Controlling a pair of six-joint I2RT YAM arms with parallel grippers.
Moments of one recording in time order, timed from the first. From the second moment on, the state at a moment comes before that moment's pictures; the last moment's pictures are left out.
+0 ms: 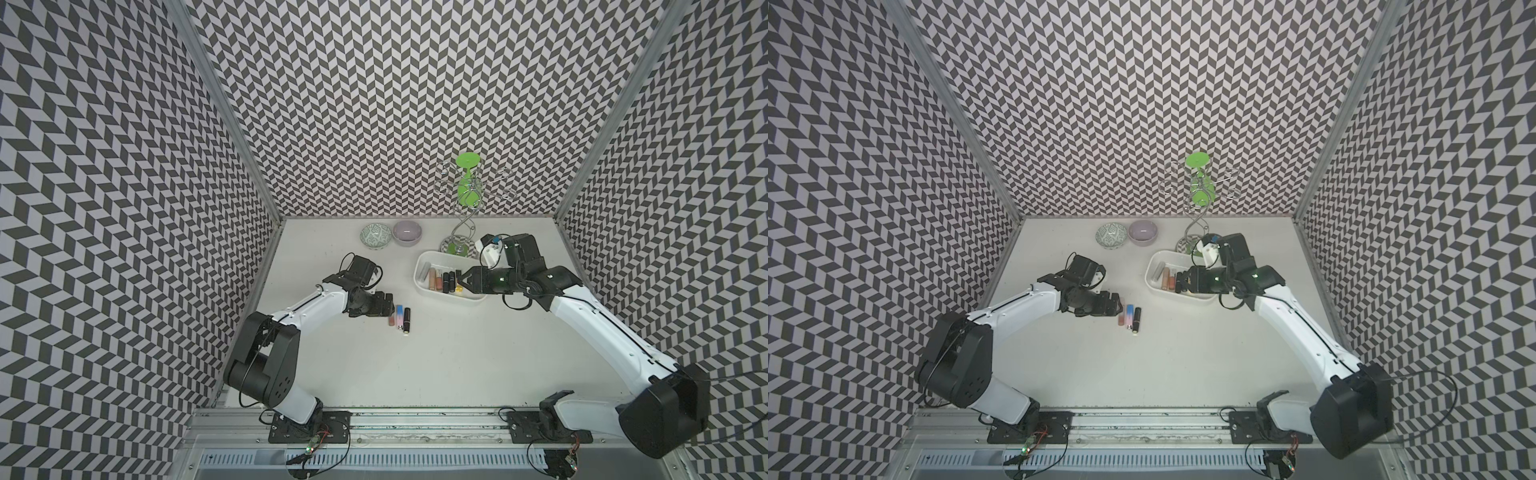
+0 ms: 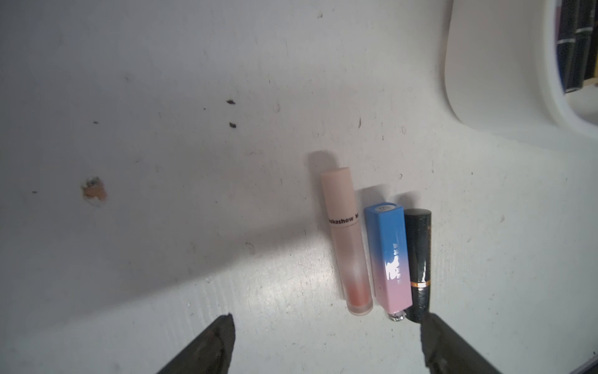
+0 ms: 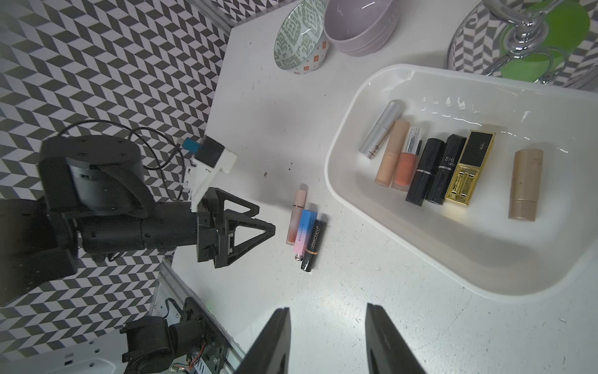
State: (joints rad) left arm -0.42 1.58 0.98 -0.58 0.22 -0.33; right arm 0.39 1.30 1.14 -0.63 -0.44 0.40
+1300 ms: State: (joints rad) left arm -0.50 1.81 1.12 -0.58 -0.05 -0.25; right arm 0.42 1.23 1.07 -0.55 -0.47 0.48
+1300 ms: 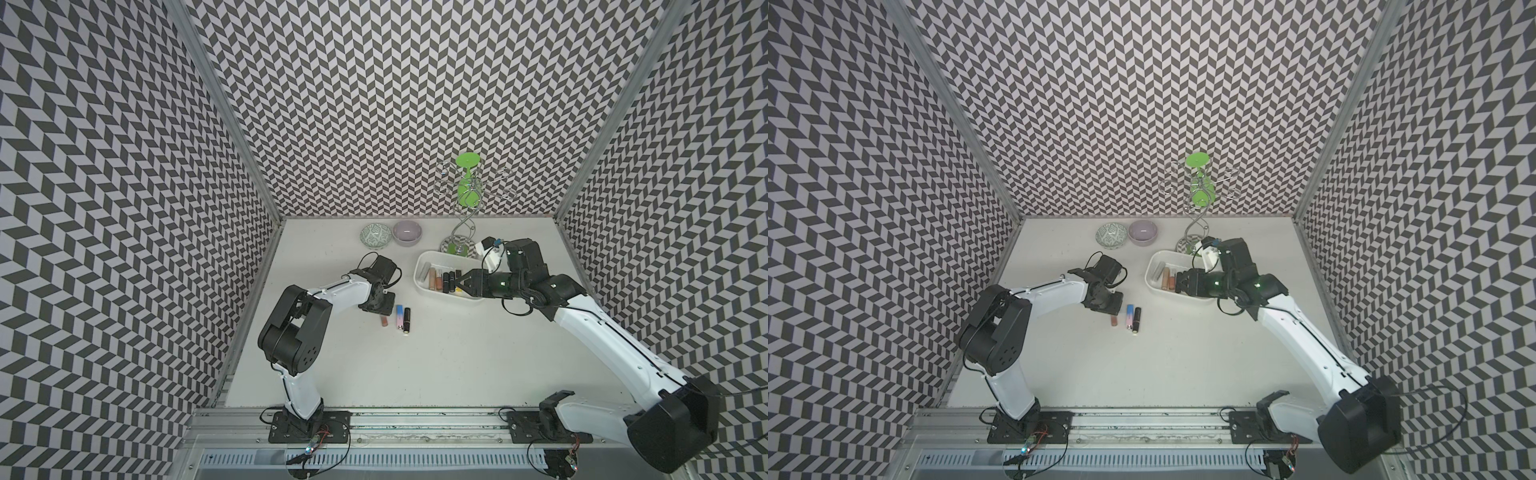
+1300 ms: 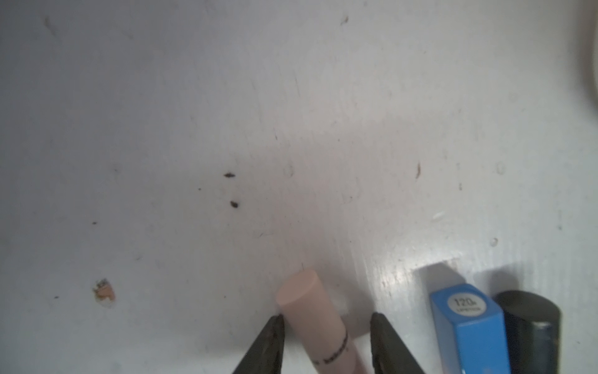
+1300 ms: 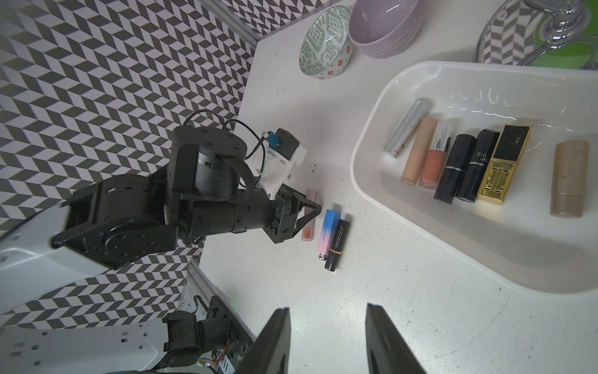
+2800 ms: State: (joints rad) left arm -0.35 1.33 0.99 0.16 0.97 -0.89; right arm 0.45 1.25 1.08 -0.17 -0.93 0.68
